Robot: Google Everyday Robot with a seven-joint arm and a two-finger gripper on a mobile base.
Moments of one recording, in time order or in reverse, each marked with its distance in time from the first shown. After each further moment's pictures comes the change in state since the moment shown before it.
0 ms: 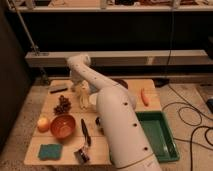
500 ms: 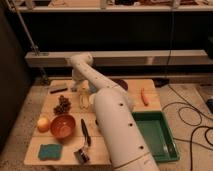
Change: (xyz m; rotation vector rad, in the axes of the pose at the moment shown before) arm 0.015 -0.005 0.005 -0.014 -0.008 0.036
